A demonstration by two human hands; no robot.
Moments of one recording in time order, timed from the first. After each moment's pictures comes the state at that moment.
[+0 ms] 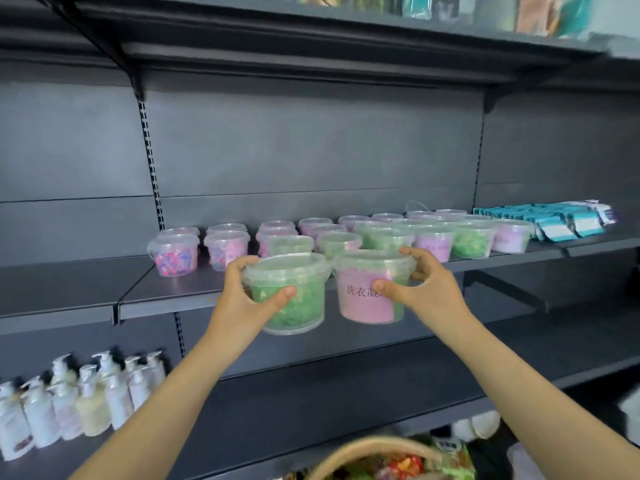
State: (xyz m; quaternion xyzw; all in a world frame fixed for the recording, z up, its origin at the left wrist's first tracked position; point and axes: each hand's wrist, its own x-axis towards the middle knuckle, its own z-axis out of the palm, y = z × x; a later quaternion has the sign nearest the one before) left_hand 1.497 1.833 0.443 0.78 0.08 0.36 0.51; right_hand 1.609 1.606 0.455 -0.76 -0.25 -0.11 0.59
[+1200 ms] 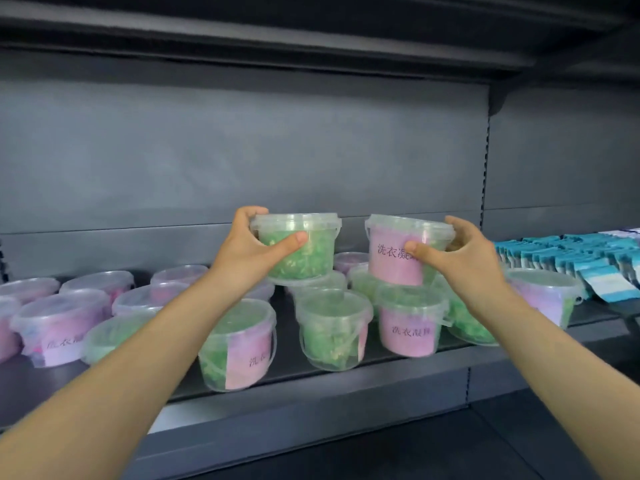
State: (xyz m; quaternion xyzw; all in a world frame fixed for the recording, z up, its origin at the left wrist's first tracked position) left_hand 1.861 1.796 0.535 0.79 0.06 0.40 0.46; right_hand 1.973 1.552 0.518 -0.73 -0.21 -0.22 0.61
